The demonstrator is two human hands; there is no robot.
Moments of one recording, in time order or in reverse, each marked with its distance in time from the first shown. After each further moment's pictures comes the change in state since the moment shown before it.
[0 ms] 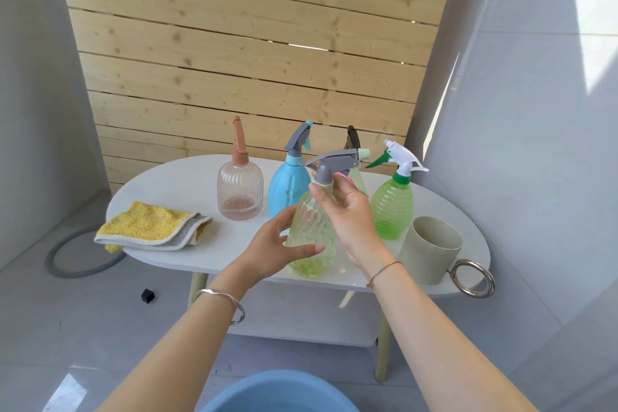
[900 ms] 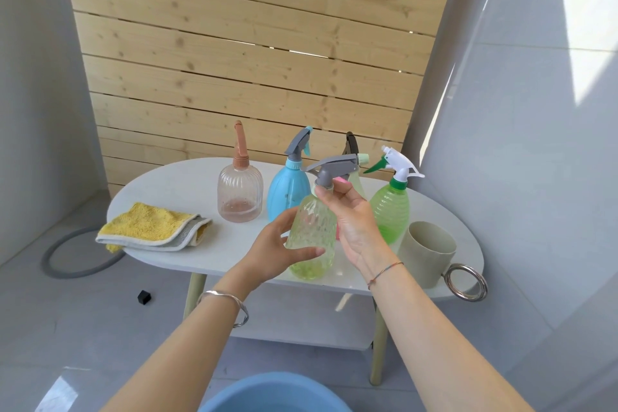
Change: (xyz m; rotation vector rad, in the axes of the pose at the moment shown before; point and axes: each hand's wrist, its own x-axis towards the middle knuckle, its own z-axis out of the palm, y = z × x) left_hand -0.002 0.003 0.005 0.017 0.040 0.002; right_hand -0.004 -0.013 0.001 0.343 0.082 0.236
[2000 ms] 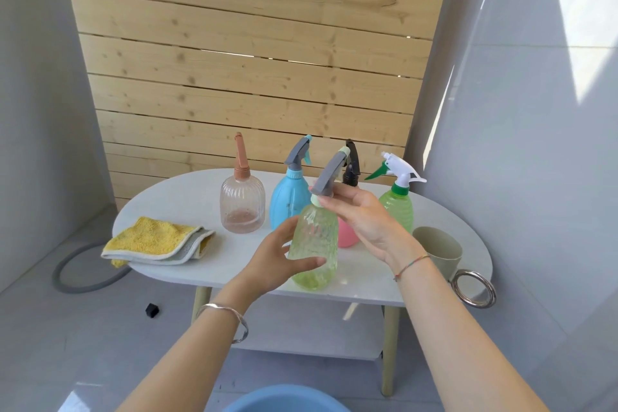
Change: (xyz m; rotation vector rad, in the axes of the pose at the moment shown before) left_hand 0.002 -0.002 -0.004 0.034 -0.020 0.008; right_hand 0.011 -0.030 -0.016 -0.344 -0.276 0.042
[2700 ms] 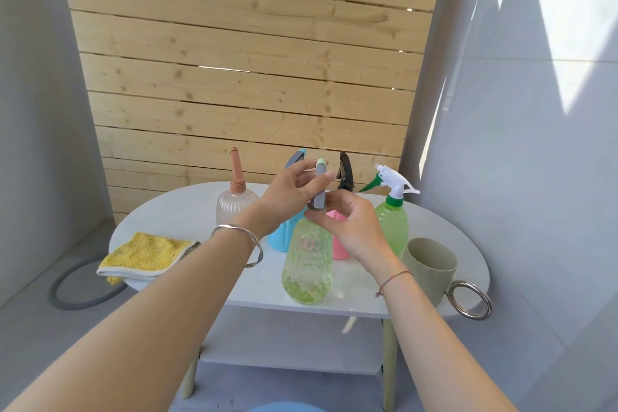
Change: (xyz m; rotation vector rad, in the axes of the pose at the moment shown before) left_hand 0.056 0.109 -0.016 -0.125 -0.003 0.049; right_hand 0.004 0.004 0.004 -0.305 0.234 -0.220
